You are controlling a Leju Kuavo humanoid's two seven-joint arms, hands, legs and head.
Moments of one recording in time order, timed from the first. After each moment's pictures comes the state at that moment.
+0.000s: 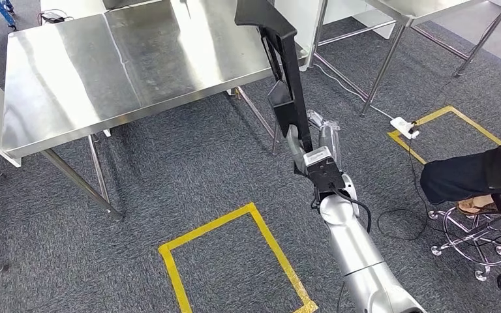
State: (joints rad) left arm -0.15 -0.10 0.79 -0.24 -0.33 0.03 -0.59; right arm -0.42 0.00 0.22 -1.31 0.21 -0.36 -0.56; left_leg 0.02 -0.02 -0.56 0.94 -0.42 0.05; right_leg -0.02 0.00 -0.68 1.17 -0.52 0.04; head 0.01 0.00
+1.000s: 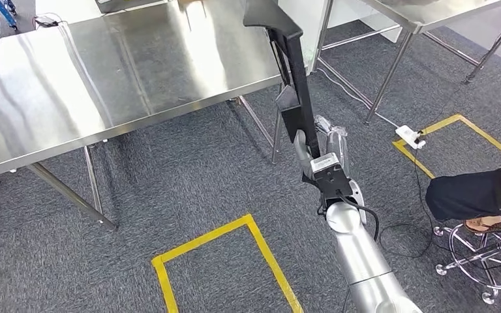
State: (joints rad) left arm -0.16 -0.09 0.78 -0.25 -0.34 0.04 -0.59; right arm -0.36 -0.01 0.20 -1.38 0.22 -0.36 -0.53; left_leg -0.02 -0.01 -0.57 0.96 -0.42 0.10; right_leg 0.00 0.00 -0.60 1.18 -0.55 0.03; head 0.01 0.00
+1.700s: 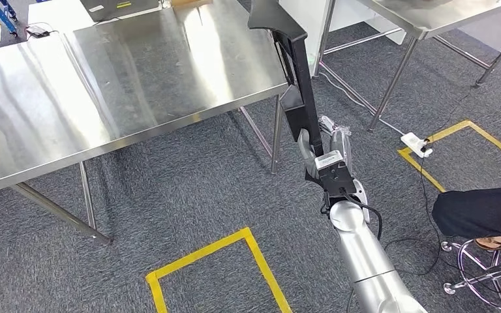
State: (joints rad) left arm -0.15 -0.09 0.78 -0.25 -0.33 0.04 -0.59; right arm -0.38 -0.01 0.20 -1.37 0.22 -0.35 -0.53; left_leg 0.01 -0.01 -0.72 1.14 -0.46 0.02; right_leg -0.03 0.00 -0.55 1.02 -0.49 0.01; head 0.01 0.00
